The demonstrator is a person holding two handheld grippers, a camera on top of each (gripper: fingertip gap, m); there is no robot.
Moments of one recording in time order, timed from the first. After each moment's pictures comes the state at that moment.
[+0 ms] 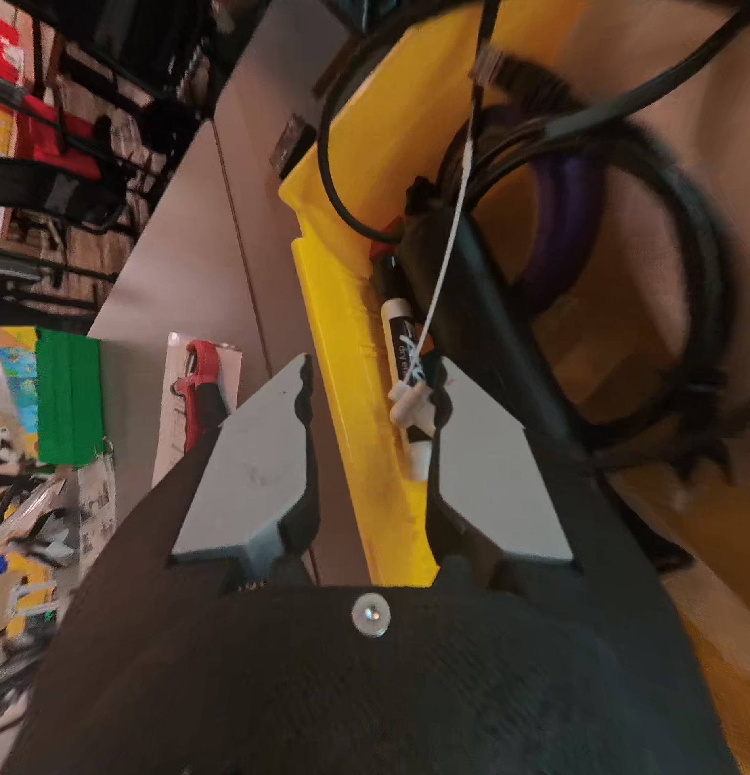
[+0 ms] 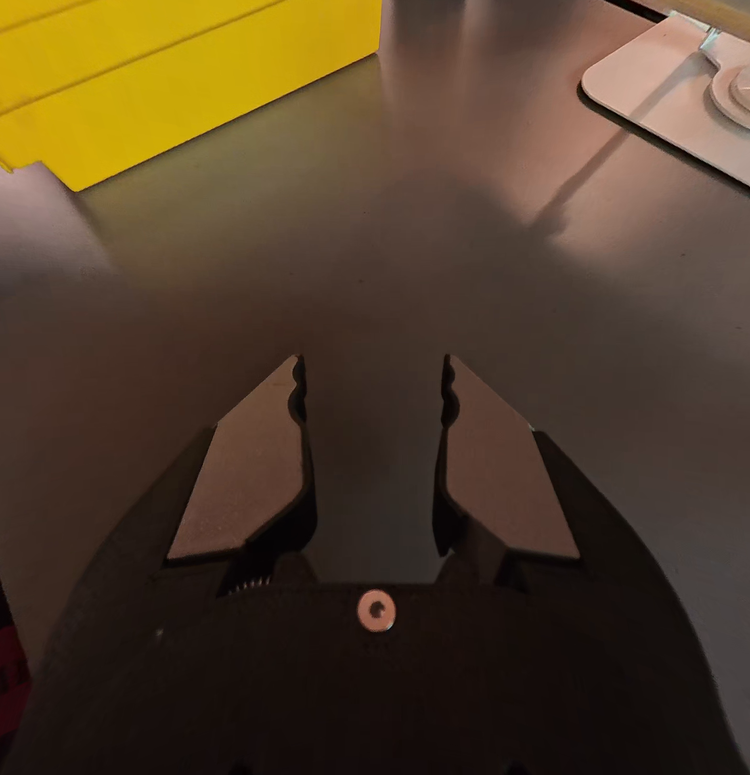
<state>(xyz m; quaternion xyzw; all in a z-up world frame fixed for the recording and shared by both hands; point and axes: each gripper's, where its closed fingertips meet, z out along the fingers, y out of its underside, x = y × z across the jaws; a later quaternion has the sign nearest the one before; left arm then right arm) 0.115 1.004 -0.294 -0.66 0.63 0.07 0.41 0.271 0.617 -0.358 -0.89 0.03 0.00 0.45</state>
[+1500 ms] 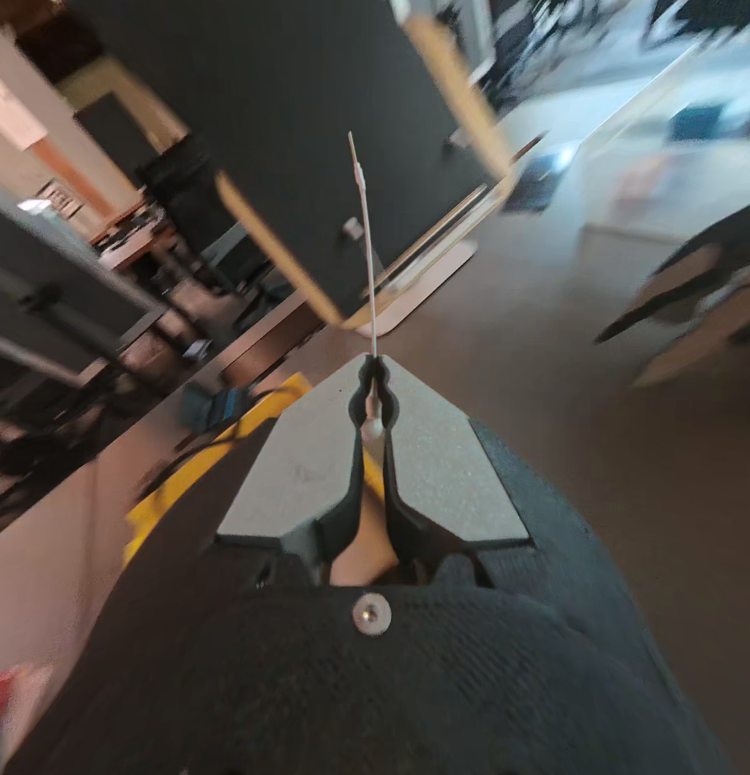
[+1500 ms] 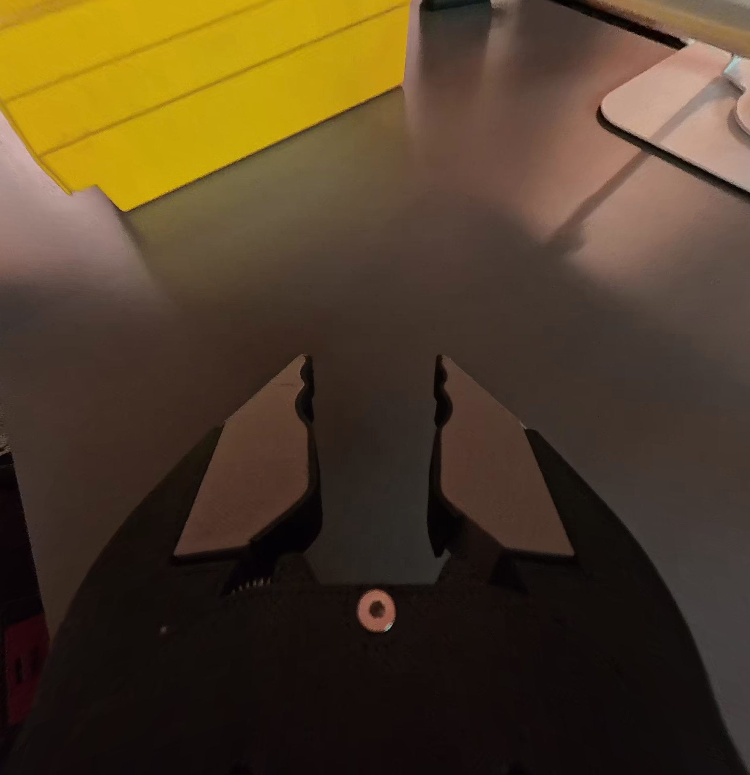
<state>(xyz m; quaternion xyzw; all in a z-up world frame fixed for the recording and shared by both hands) 0.185 0.762 -0.169 -0.46 0.65 -0.32 0.51 0.265 0.619 -0.350 -0.88 0.02 0.03 0.48</state>
